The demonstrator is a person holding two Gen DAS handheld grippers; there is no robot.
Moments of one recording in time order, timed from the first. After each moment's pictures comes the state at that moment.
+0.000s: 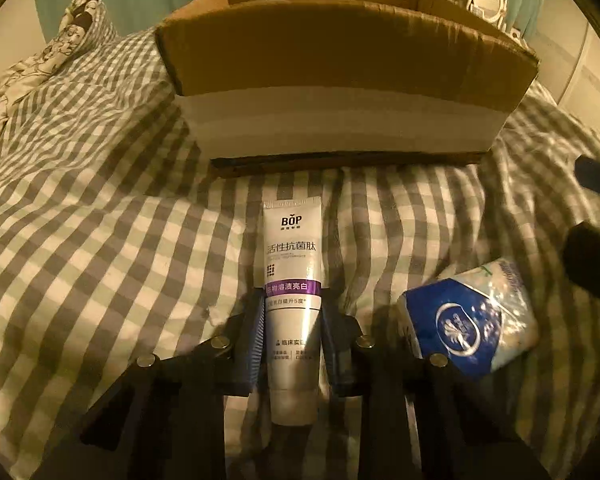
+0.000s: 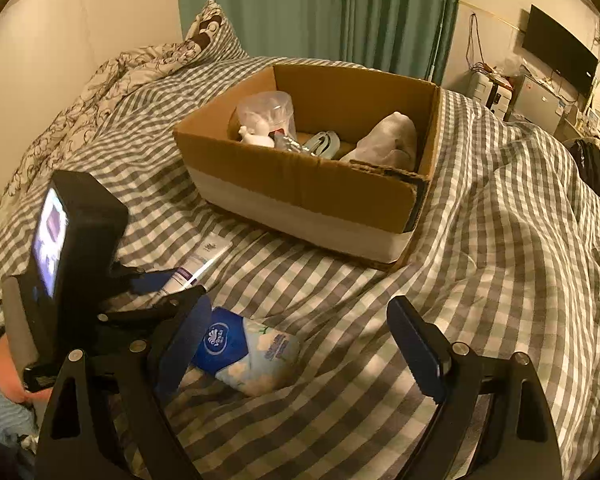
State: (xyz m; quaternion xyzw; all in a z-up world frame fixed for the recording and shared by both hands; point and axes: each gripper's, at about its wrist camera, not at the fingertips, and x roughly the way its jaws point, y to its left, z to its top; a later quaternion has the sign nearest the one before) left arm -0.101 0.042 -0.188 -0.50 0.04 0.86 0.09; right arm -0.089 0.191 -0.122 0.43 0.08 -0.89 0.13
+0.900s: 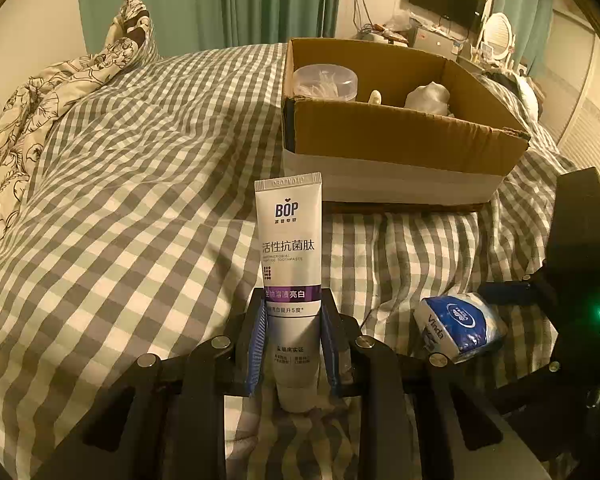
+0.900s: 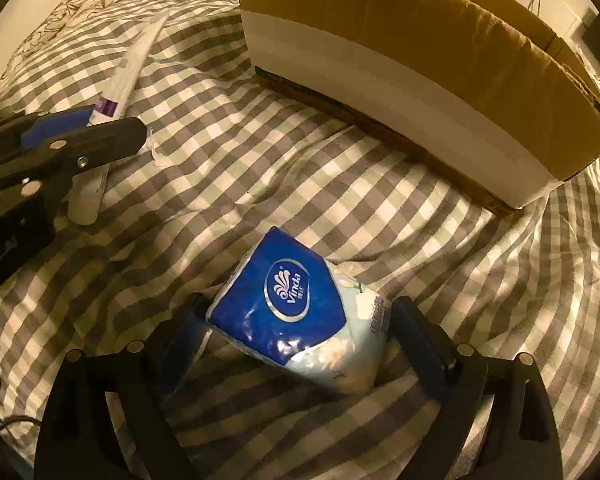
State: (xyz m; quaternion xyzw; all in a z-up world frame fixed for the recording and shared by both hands) left arm -0.090 -0.015 -0.145 -0.46 0.01 0.89 0.07; right arm -0.106 0.127 -0.203 0.57 0.16 -0.79 0.15
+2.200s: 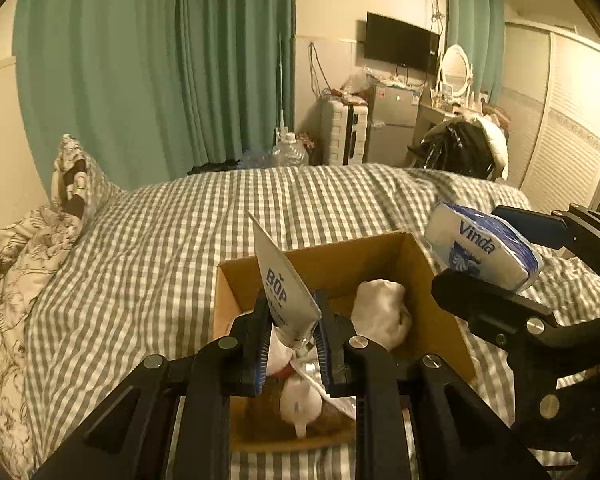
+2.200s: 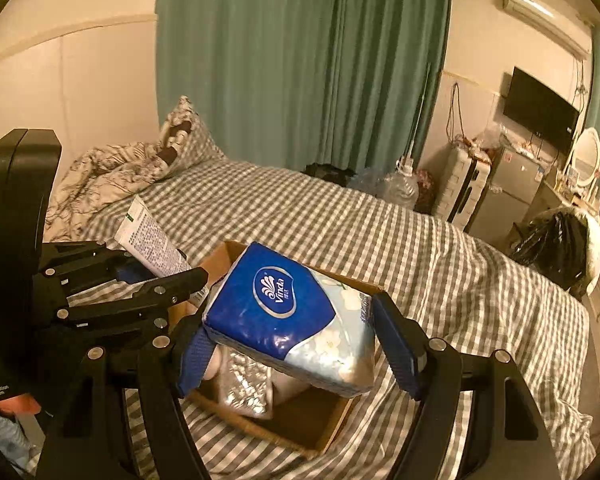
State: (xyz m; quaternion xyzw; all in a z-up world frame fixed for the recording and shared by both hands) left arm -0.230 0.061 -0.015 -0.35 0.05 0.93 0.13; right arm -0.206 0.190 0.011 0.32 0.09 -0.94 0.11
